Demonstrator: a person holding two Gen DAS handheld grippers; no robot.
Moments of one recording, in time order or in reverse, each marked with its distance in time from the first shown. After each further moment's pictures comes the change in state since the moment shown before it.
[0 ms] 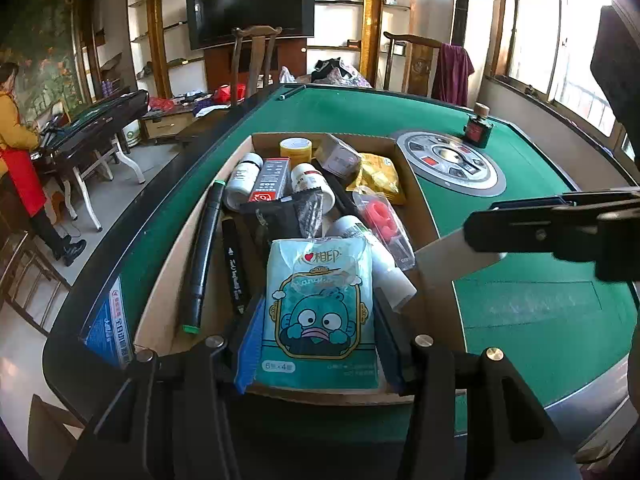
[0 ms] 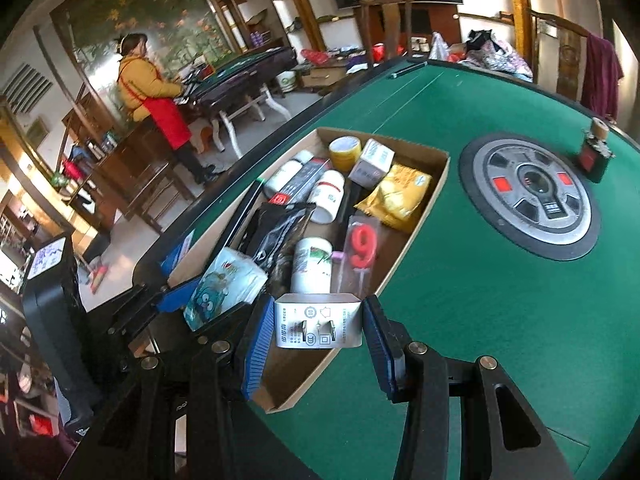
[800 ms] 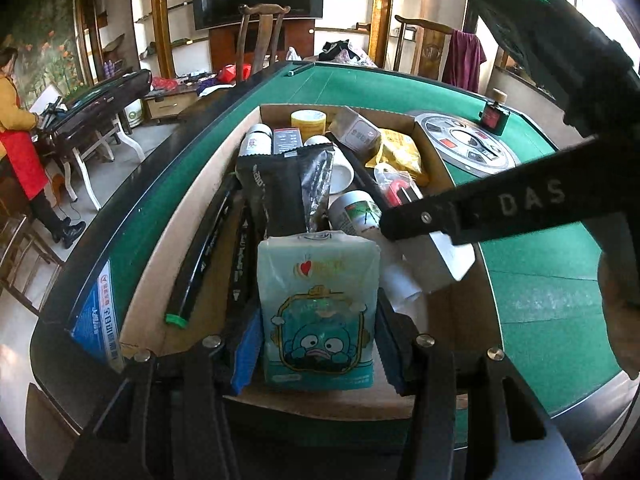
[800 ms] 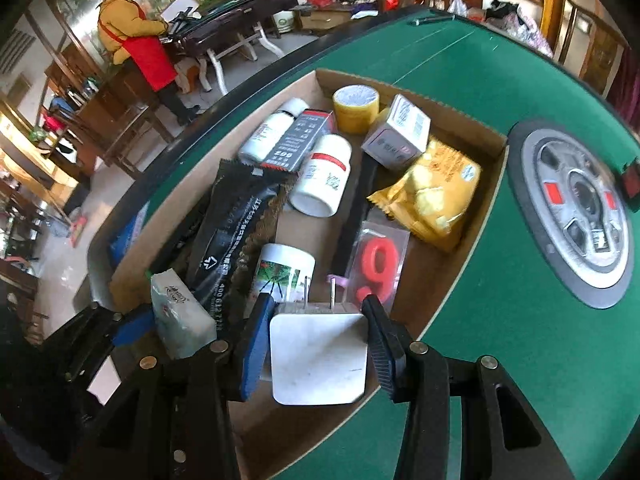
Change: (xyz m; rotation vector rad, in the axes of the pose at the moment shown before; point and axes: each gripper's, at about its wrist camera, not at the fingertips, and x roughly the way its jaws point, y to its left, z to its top) left arm 0.026 0.015 -0.002 -0.039 0.065 0.007; right arm 0.093 0.005 0.042 -0.050 0.235 -0.049
